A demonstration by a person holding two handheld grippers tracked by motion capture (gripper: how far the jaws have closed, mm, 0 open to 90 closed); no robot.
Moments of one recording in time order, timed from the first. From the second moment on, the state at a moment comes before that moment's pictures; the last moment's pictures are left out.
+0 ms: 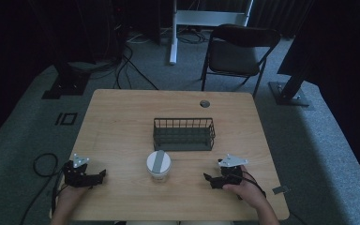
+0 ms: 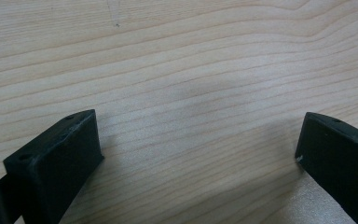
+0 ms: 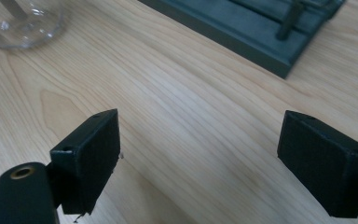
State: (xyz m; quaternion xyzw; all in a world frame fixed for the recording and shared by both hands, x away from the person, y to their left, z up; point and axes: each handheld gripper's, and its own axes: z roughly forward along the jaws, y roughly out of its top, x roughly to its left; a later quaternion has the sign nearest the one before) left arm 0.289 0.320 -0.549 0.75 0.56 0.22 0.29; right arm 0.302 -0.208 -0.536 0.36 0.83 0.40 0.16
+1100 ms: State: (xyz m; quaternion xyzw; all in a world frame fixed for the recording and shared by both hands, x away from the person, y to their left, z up) left arm 0.289 0.320 -0.549 0.75 0.56 0.22 0.29; right arm 0.302 -0.133 -0.531 0.27 0.85 0.44 0.12
